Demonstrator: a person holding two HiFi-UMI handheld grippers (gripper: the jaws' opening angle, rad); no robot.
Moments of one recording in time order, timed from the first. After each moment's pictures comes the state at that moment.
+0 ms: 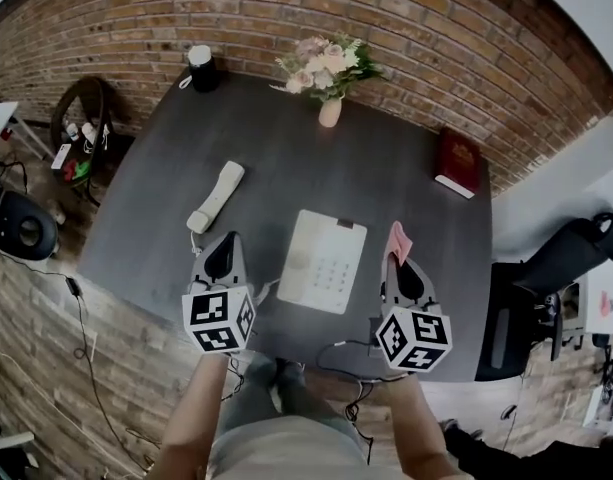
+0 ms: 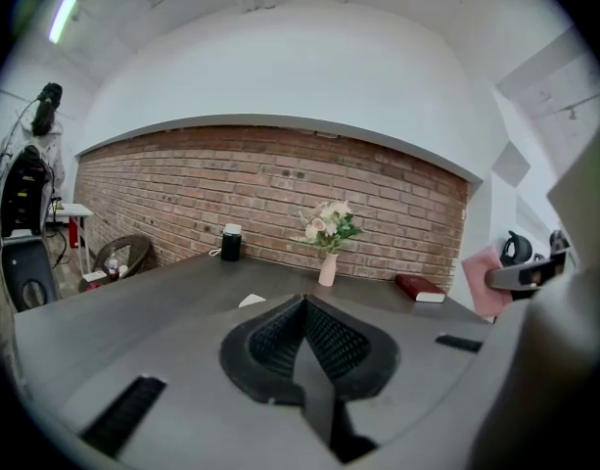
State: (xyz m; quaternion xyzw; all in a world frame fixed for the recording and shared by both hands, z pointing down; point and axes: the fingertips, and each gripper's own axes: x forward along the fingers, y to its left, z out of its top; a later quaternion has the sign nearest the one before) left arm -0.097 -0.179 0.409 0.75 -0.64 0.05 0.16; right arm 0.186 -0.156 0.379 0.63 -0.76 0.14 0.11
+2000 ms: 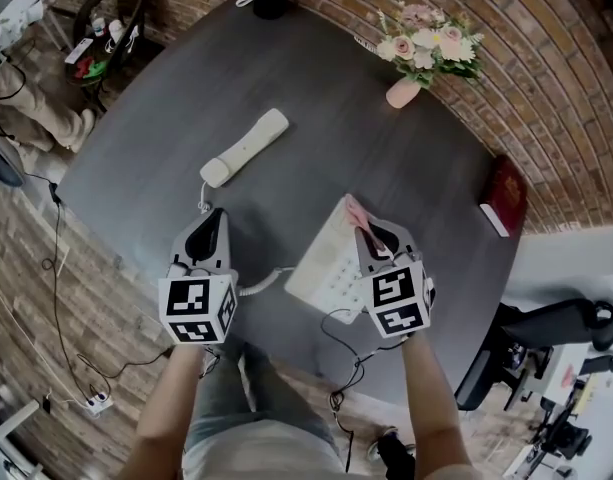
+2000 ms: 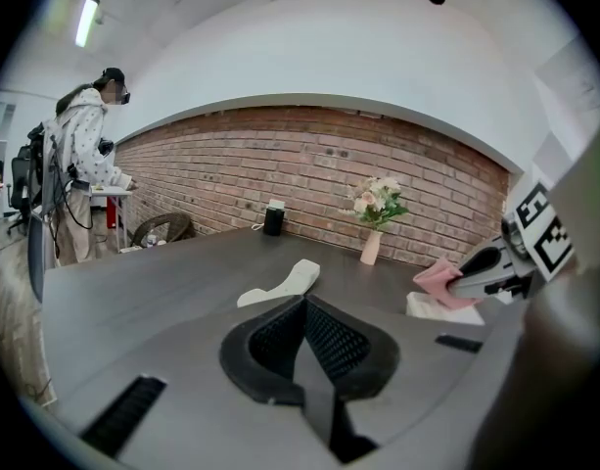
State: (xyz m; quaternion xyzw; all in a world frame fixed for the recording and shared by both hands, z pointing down) left arm -0.174 -0.174 0.495 0.68 -0.70 0.06 0.21; right arm 0.044 -0.235 0.497 0.30 -0.85 -0.03 0.44
